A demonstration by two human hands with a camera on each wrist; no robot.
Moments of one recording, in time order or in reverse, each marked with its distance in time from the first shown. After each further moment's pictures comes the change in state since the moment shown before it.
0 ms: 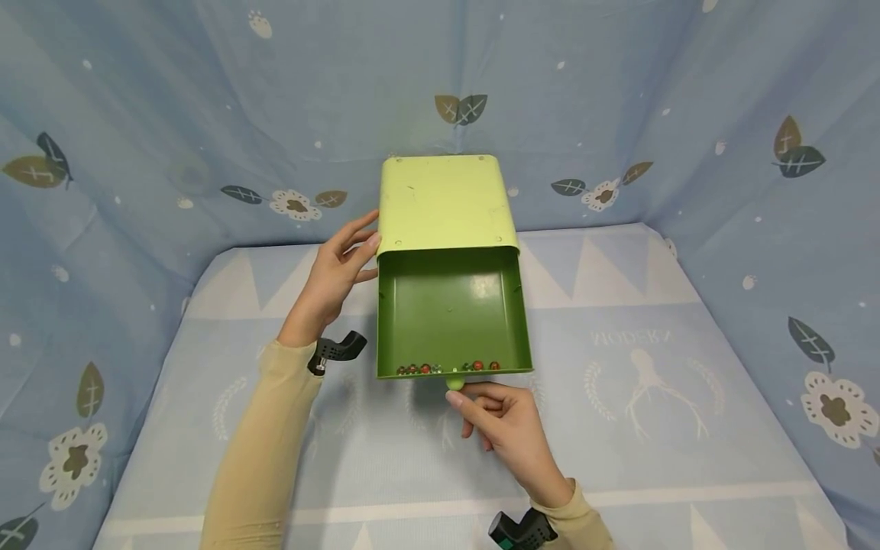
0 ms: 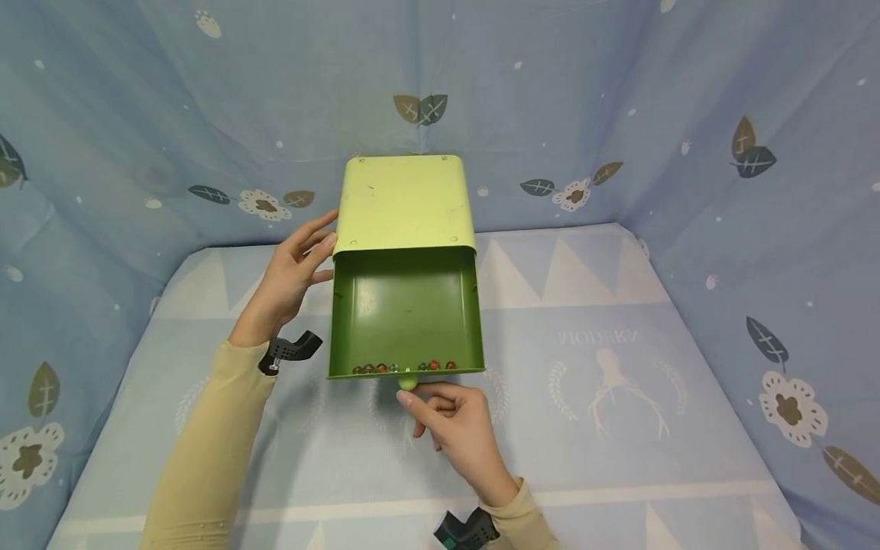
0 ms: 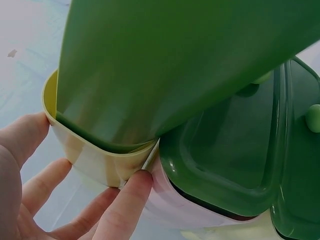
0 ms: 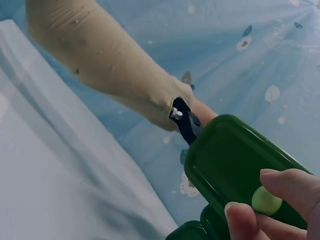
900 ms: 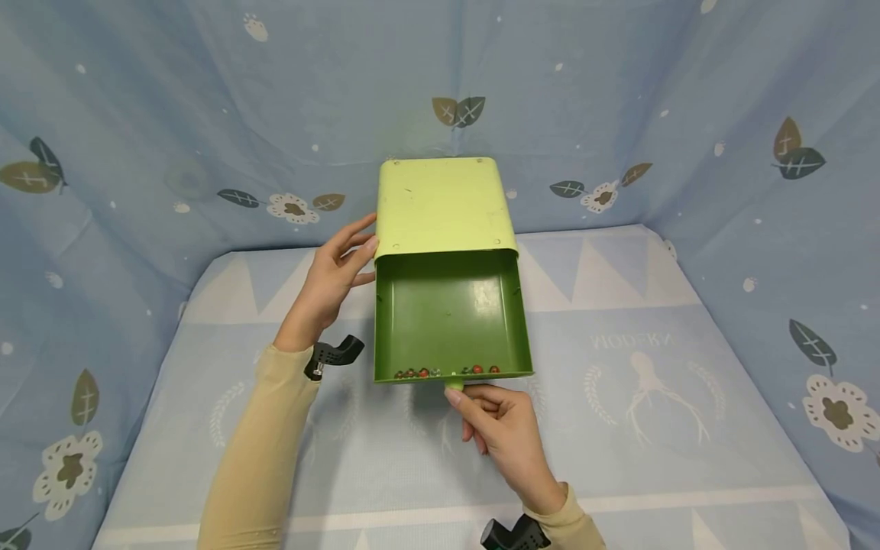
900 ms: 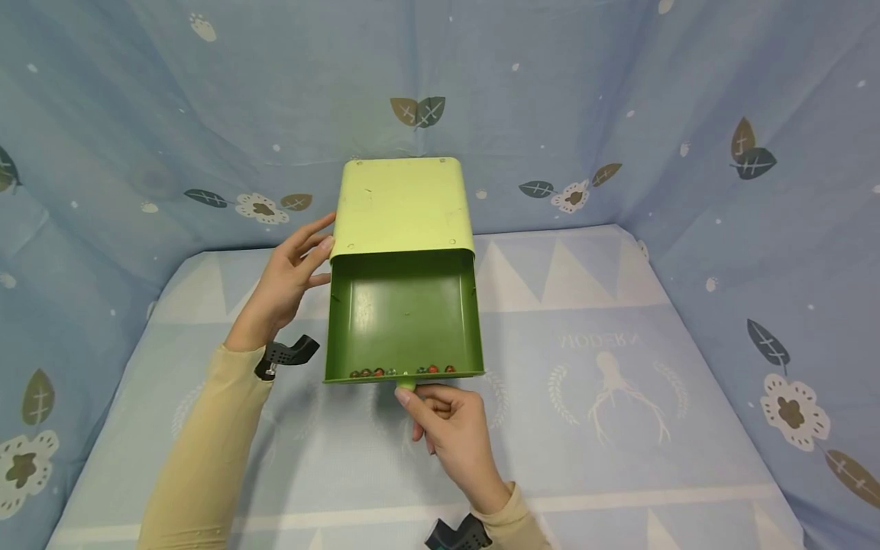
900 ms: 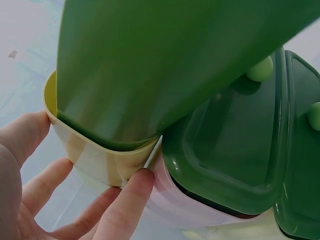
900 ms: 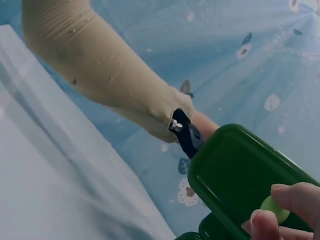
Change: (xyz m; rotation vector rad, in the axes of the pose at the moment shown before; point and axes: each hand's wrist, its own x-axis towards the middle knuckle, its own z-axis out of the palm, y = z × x) left_hand 0.001 0.000 -0.001 -0.009 -0.005 -0.006; right_hand 0.002 -0.003 0.010 0.052 0.082 -0.028
